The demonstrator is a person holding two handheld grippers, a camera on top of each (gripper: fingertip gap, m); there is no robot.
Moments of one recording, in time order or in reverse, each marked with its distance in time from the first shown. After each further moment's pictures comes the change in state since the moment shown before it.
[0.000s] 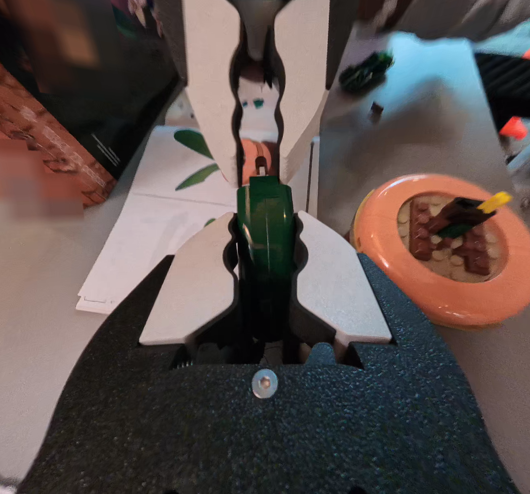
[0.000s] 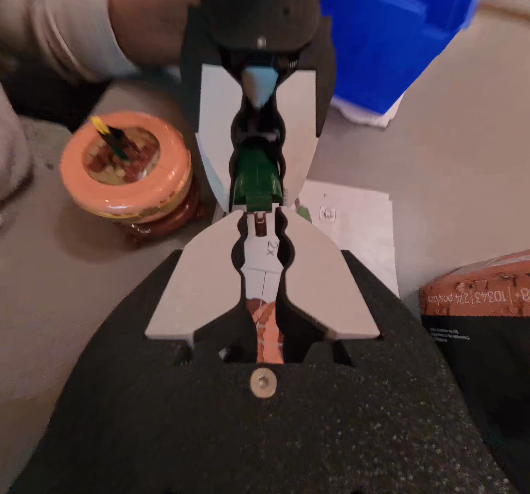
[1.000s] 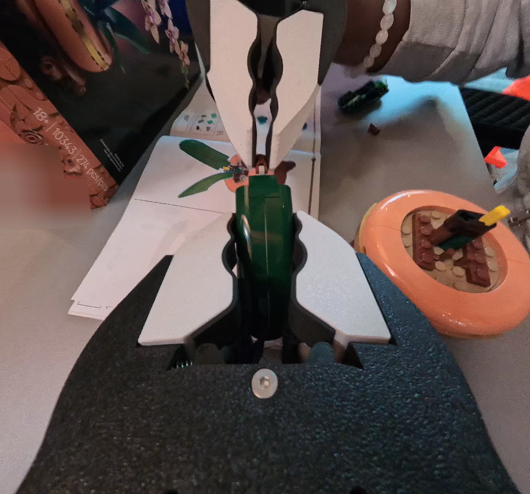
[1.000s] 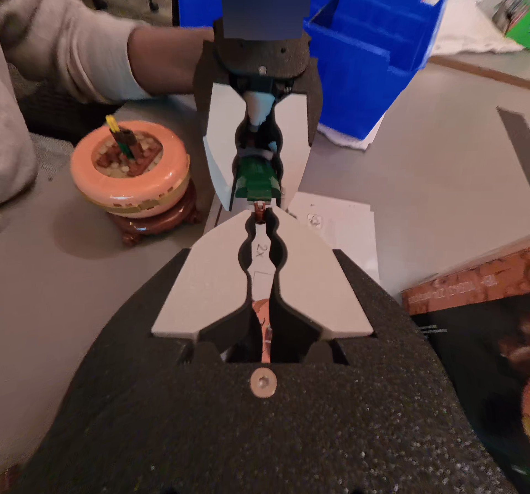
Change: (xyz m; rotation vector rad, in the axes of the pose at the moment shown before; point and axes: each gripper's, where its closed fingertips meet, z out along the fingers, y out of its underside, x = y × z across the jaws) left arm -0.004 -0.005 0.000 0.065 0.007 -0.053; right arm 0.008 -0.004 -0.012 0.131 0.013 -0.033
